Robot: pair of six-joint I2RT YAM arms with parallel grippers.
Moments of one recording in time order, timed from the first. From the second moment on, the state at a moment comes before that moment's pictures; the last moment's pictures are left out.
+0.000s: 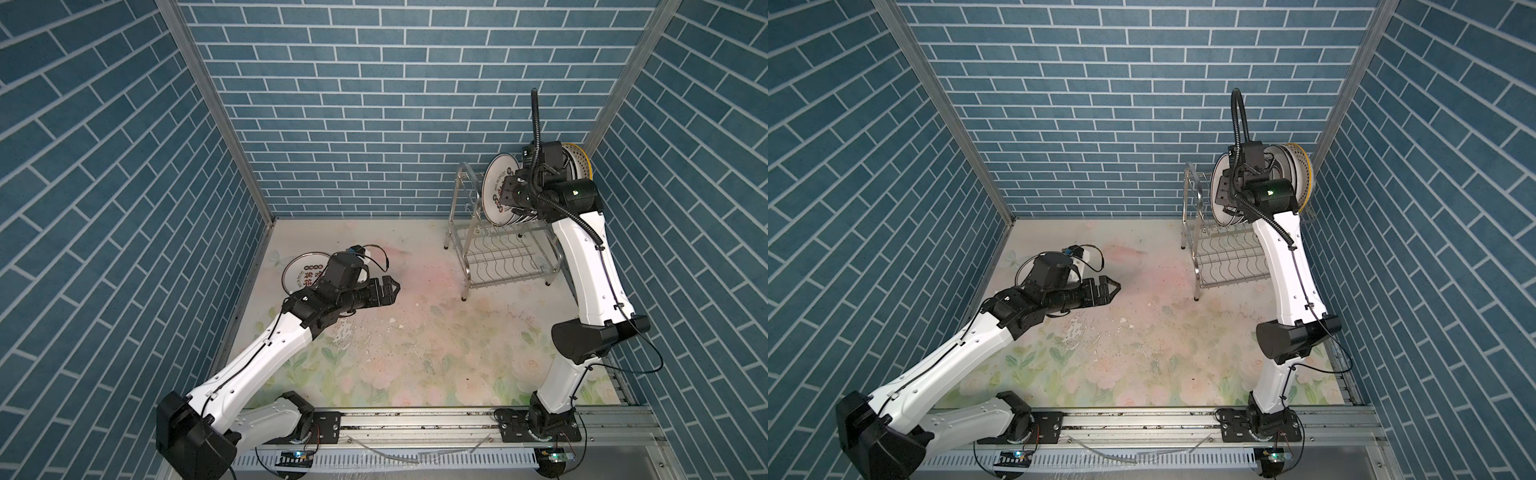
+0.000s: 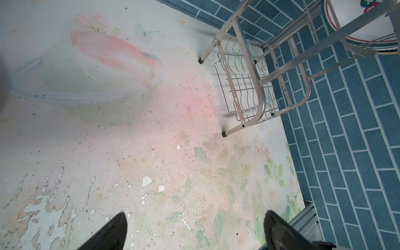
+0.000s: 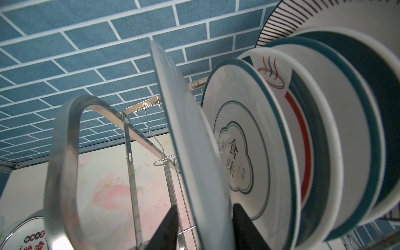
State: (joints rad) left arm -0.59 1.13 1.02 -0.56 0.15 -0.65; right arm 0.35 1.83 2.40 -1.20 0.30 0.33
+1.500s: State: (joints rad) left arm -0.59 1.12 0.91 -0.50 0.15 -0.67; right arm 0.34 1.68 2.12 -0.95 0.35 0.23
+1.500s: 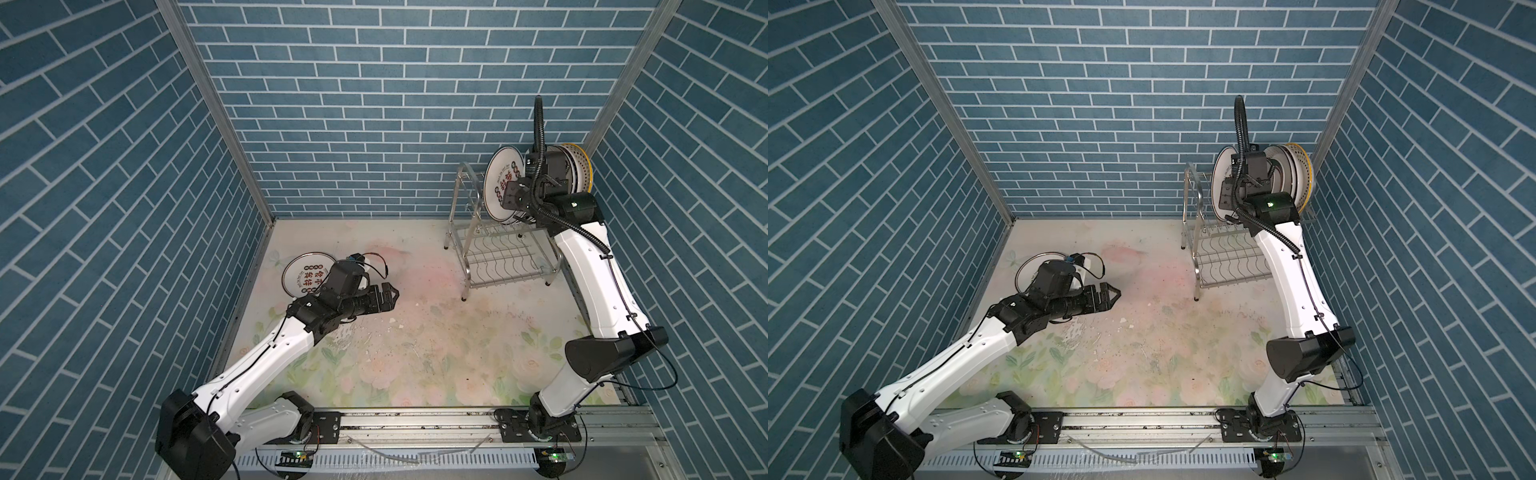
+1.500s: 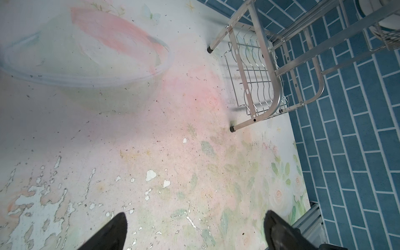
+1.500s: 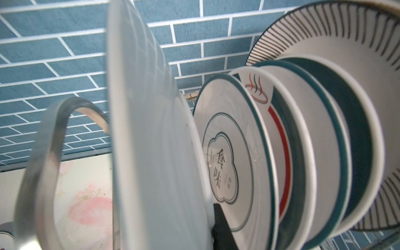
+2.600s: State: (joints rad) left arm -0.58 1.10 0.94 -0.59 0.17 -0.59; right arm 0.34 0.82 1.60 -0.93 0.37 0.26
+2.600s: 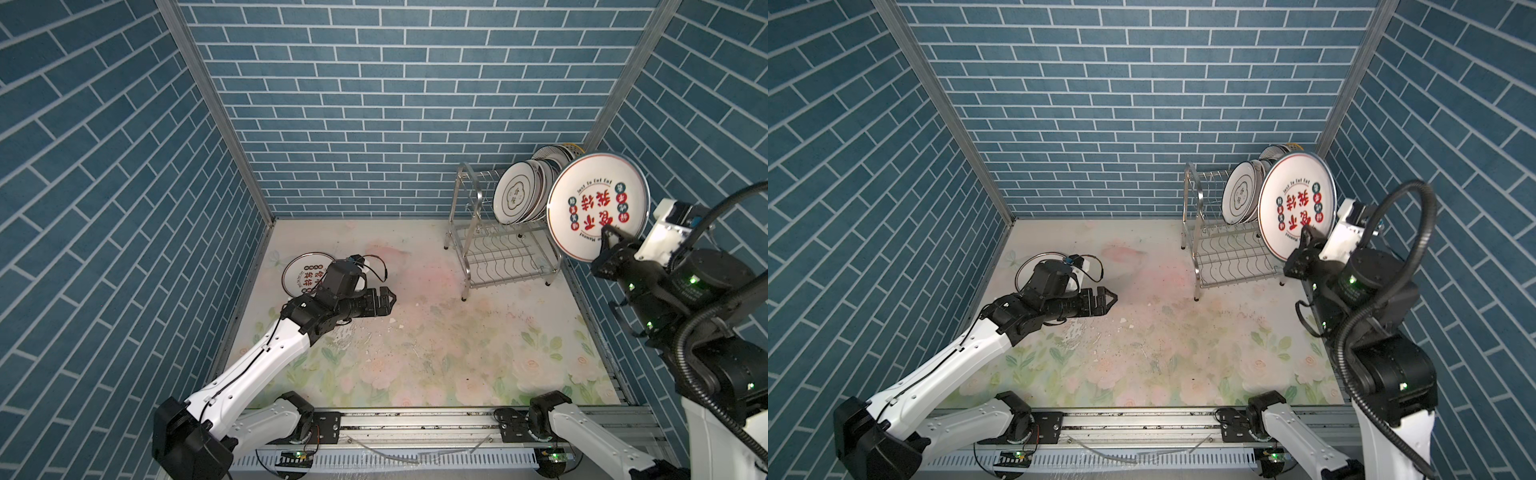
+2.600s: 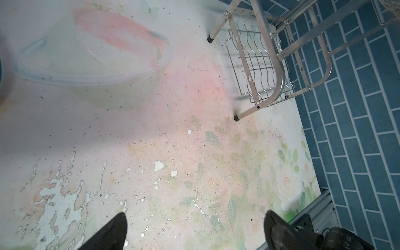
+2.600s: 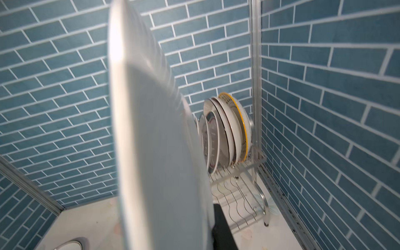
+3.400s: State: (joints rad) left arm -0.61 1.16 0.66 -0.39 0.26 -0.64; right arm 0.36 0.34 0.52 -0.85 -0.09 0.90
